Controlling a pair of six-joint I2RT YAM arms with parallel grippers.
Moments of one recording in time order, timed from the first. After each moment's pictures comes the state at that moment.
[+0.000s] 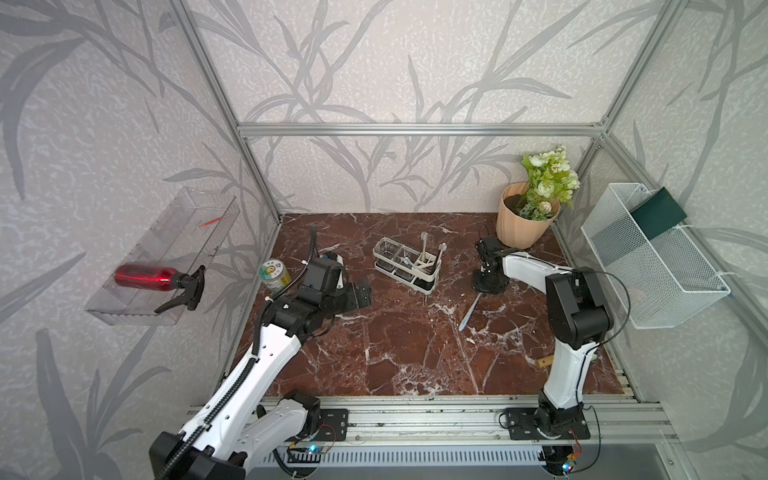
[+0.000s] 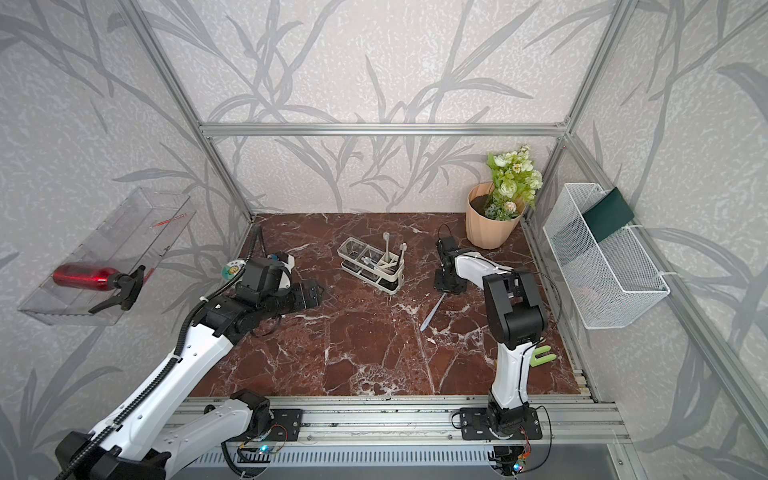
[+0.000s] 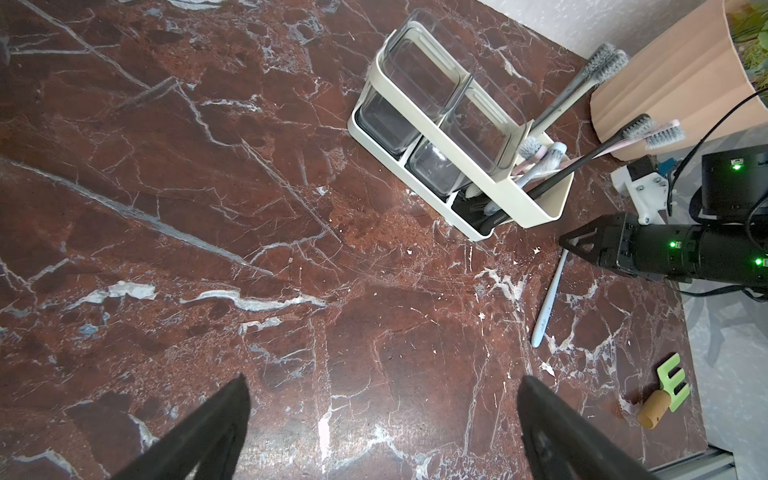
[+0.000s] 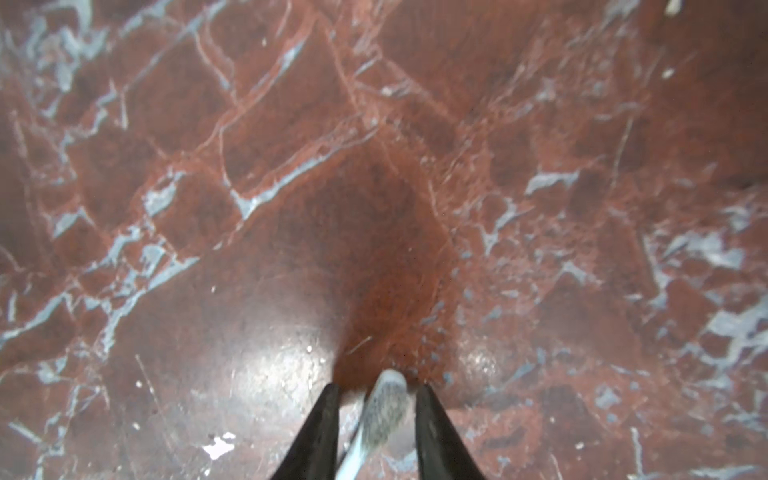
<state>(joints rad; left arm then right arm) -0.36 1.00 0.96 -0.77 0.05 -0.55 0.26 1.96 1.30 -0.66 0.05 0.43</state>
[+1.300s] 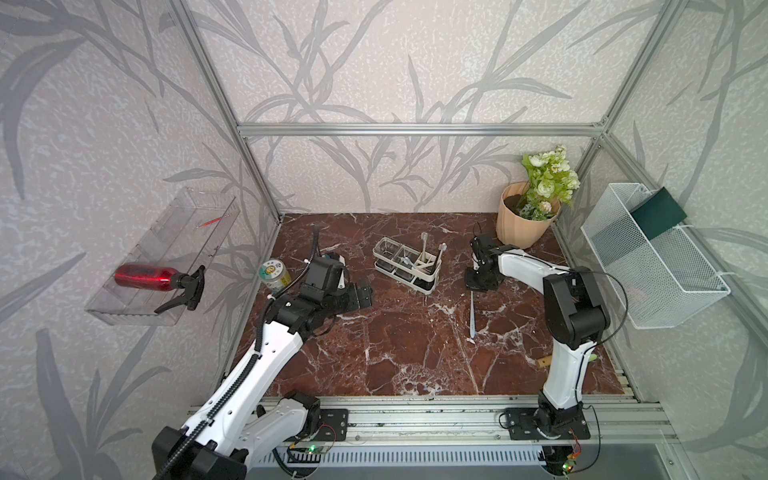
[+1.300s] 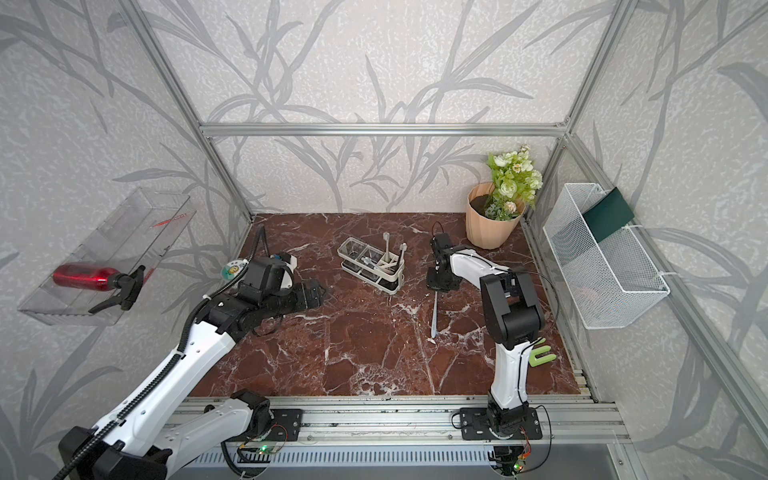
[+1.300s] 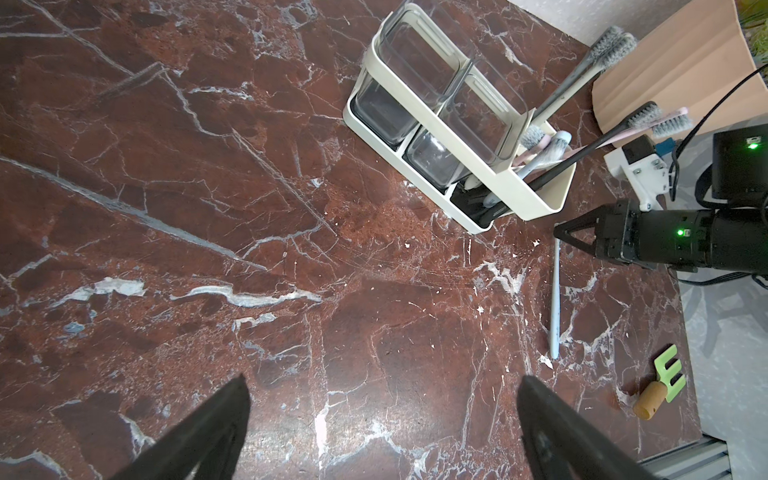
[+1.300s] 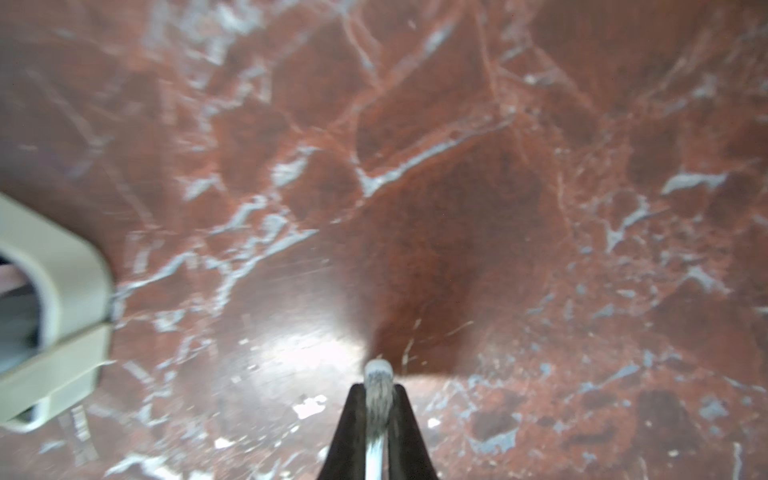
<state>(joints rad) -0.36 1.01 0.96 -0.77 0.08 -0.55 0.31 1.94 1.34 -0.67 -0.07 0.42</state>
